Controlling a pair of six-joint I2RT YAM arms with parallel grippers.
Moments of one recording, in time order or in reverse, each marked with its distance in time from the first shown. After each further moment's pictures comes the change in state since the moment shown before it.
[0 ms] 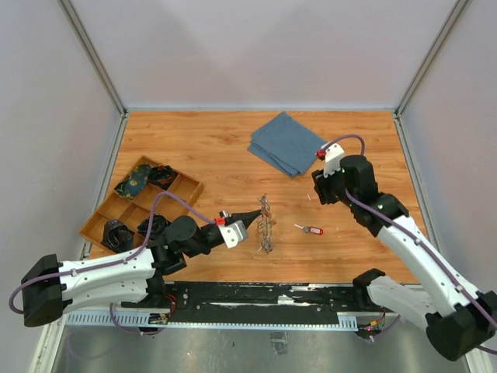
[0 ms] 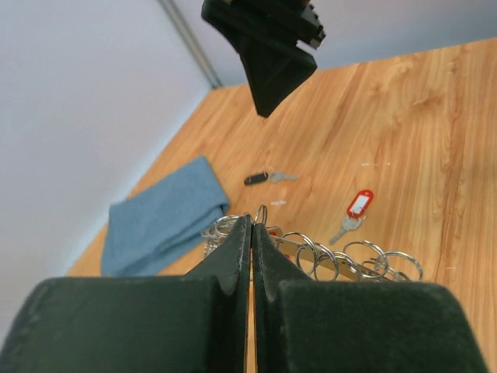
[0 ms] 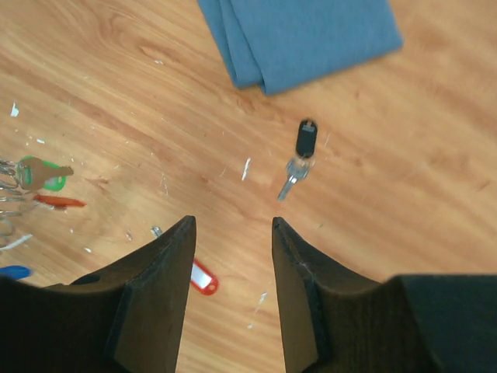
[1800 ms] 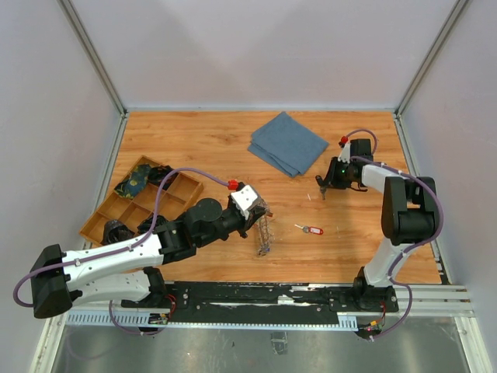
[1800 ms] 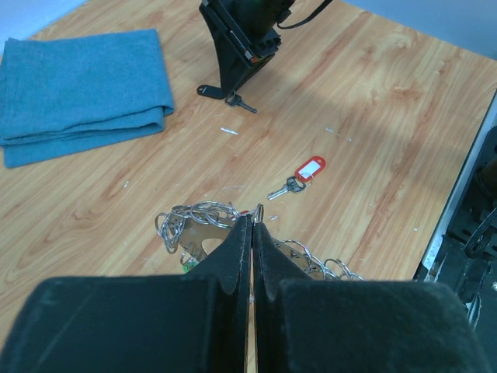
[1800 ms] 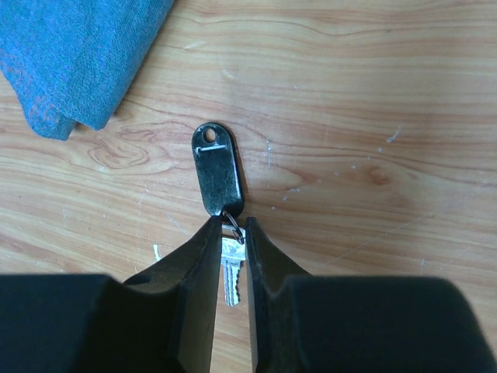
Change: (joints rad) left arm 0.008 0.156 0.264 -0.407 -0.188 -0.532; right arm -0.516 0.861 0.128 0.284 -0.444 0.354
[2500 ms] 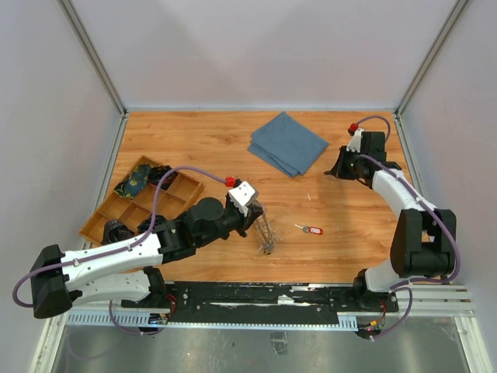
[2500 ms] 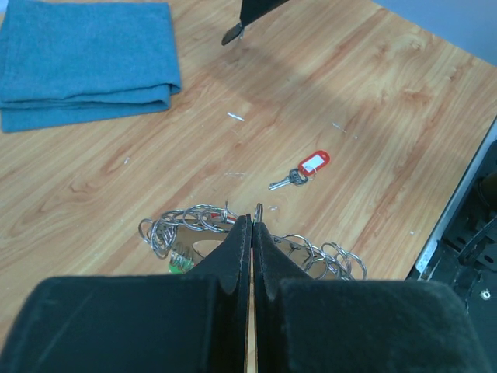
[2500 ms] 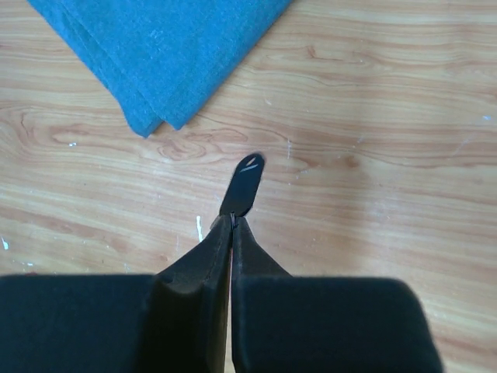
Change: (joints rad) left arm 0.000 -0.002 0.008 -0.039 -0.053 -0.078; right arm 0.001 -0.248 -0.015 -0.043 0.032 -0.037
